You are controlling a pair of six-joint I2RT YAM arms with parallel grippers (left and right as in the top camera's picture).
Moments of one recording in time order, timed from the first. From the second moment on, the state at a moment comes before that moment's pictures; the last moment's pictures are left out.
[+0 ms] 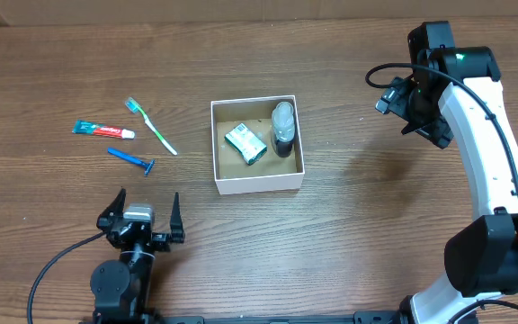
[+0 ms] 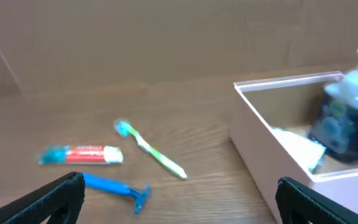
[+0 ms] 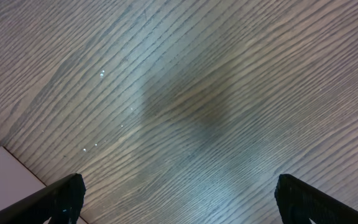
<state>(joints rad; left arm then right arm) 0.00 0.01 0.07 -0.20 0.07 0.04 0.05 1.81 1.72 -1.32 0.16 0.69</state>
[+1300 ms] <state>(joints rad) 0.29 1.41 1.23 -0.92 0.15 -0.44 0.05 1.81 1.72 -1.31 0.16 0.69</state>
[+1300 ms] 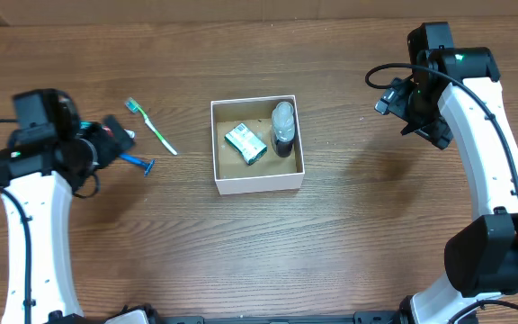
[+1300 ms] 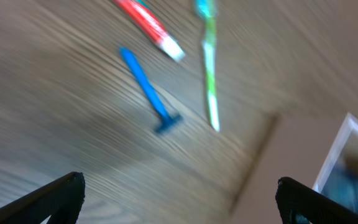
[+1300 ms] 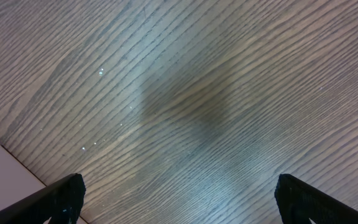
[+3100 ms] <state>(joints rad) 0.12 1.95 1.24 -0.71 -0.03 -0.65 0.05 1.81 1.72 -1.31 0.16 0.69</state>
